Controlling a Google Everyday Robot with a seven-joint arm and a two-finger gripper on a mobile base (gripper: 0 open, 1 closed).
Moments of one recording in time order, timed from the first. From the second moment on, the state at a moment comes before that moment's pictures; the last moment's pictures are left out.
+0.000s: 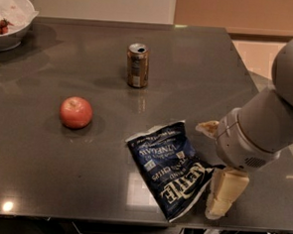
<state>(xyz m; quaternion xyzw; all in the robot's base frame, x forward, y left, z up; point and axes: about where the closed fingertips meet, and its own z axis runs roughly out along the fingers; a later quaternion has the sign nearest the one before) 0.374 -0.126 0.846 -0.70 0.70 0.08 0.15</state>
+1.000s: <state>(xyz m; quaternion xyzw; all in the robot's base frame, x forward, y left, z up) 0.348 -0.113 0.837 -0.72 0.67 0.08 0.16</state>
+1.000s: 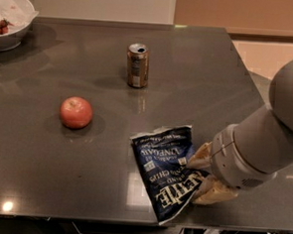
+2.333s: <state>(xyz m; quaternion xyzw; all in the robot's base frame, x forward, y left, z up) 0.473 -0.136 0.876 -0.65 0.74 0.01 0.19</state>
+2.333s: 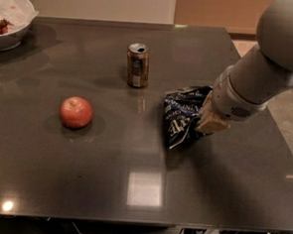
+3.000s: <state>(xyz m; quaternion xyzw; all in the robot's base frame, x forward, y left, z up) 0.549 -0.131 0.878 -0.60 0.78 0.01 0.20</state>
